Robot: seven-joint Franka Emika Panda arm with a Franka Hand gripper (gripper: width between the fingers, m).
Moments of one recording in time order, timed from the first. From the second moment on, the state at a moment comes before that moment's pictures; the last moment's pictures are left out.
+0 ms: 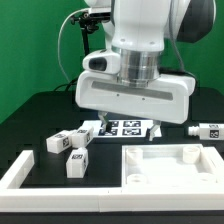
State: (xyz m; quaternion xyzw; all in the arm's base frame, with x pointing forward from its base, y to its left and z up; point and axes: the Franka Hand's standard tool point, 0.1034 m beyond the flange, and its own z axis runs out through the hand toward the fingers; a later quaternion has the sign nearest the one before) arm 0.535 0.010 0.076 0.98 -0.16 -0.03 0.06
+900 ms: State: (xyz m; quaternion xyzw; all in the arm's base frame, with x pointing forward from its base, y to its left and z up) arm 0.558 -0.019 0.093 0.99 -0.12 -0.04 0.06
